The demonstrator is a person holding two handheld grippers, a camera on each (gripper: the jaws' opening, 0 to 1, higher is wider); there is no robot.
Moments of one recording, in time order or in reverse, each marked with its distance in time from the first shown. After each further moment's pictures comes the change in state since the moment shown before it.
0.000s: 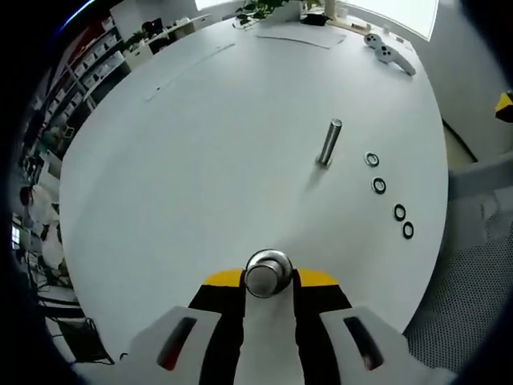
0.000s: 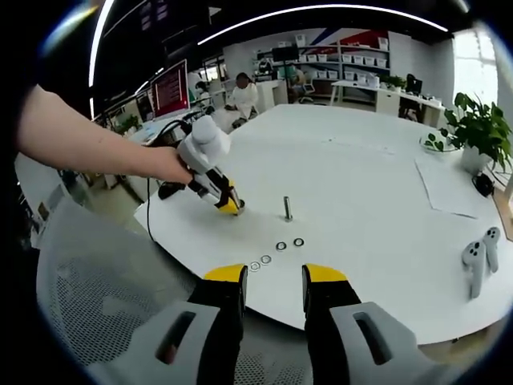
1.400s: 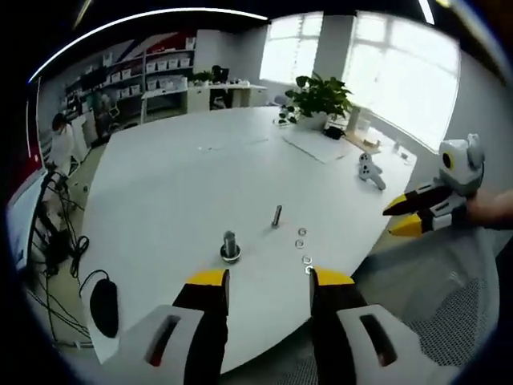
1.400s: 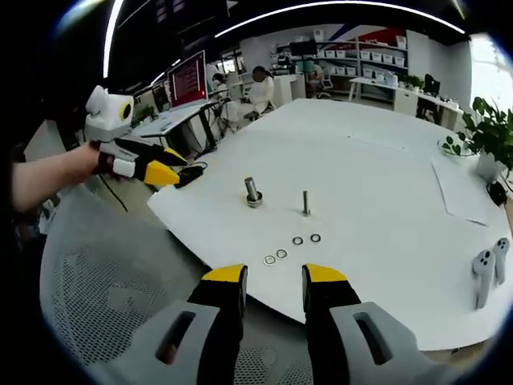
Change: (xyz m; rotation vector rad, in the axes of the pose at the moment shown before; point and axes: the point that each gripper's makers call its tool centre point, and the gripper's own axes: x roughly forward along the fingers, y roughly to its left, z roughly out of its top) left arm -0.176 -0.058 -0.025 -0.397 -0.502 -0.015; right arm 0.003 0.017 -0.006 -0.047 0.038 0.085
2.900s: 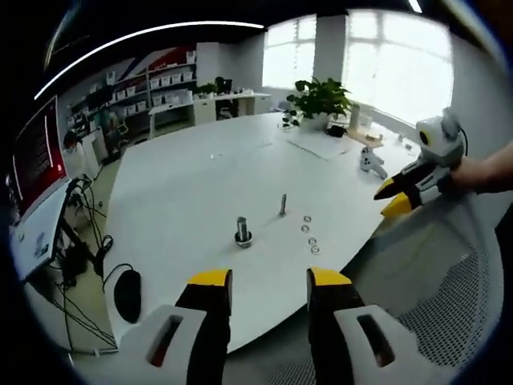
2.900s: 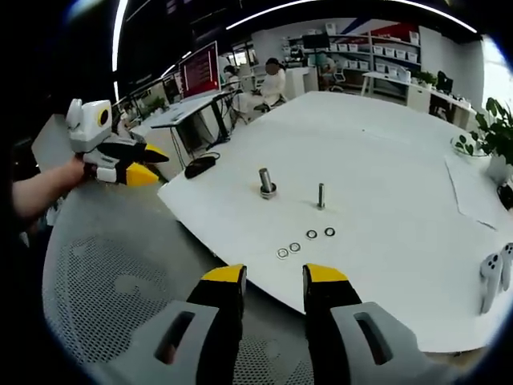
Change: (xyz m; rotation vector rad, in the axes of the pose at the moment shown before) left arm -0.036 0.003 -0.026 0.107 -0.036 0.084; right arm 0.005 0.013 -0.008 -0.020 0.051 0.056
